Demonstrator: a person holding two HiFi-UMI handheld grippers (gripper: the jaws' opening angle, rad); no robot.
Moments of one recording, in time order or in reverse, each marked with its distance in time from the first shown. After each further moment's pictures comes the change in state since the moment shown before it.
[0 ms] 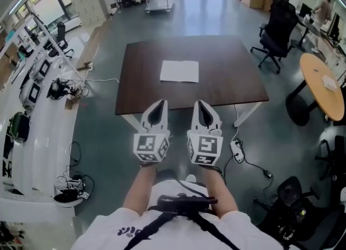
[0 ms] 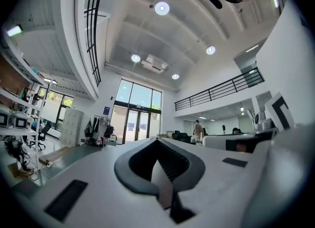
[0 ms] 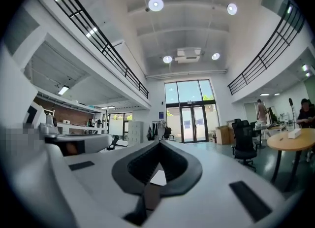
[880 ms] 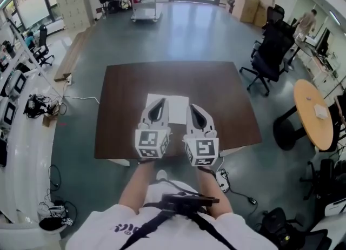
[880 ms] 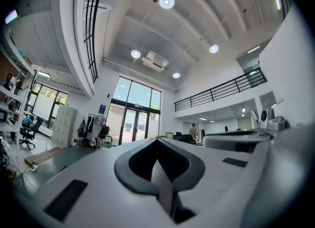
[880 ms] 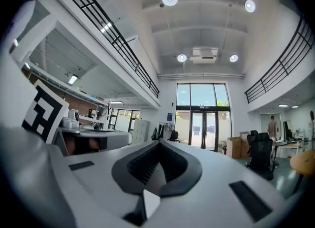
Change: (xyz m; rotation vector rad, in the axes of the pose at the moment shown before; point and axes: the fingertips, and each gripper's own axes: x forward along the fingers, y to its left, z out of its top) left arm 0.310 0.122 -0.036 -0.016 0.001 -0.037; right arm 0.307 -0.063 -0.020 -0.129 -0.019 0.123
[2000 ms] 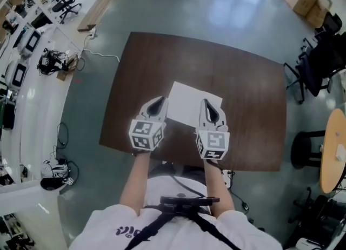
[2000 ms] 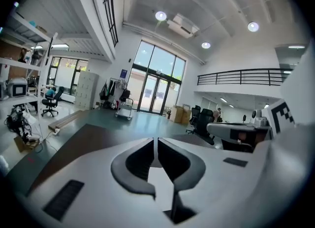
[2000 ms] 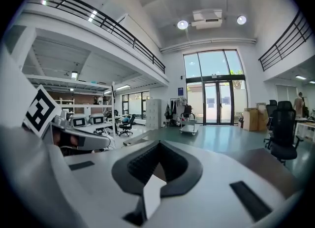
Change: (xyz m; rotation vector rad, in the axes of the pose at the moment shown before) left arm 0.092 0.184 -0.188 -0.176 0.405 0.192; right arm 0.218 -0.018 -0.178 0.110 0.268 0.178
